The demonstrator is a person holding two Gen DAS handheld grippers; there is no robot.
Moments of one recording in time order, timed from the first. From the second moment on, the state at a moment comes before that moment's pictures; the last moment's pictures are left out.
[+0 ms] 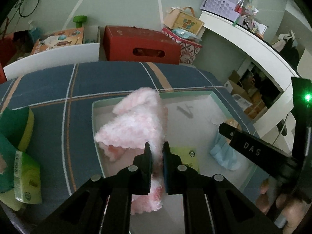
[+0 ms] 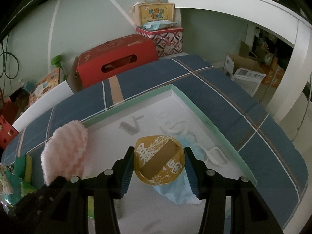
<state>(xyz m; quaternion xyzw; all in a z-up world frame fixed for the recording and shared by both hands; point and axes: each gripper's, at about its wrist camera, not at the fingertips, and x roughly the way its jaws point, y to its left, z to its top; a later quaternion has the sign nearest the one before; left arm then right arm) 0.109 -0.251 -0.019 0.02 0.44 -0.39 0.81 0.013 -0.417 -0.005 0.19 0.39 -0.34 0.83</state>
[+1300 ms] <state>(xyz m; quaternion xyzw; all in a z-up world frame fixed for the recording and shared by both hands) 0.123 -0.044 0.052 -0.01 0.43 -0.08 0.90 0.004 -0.345 0.039 0.13 0.43 -0.31 0.84</state>
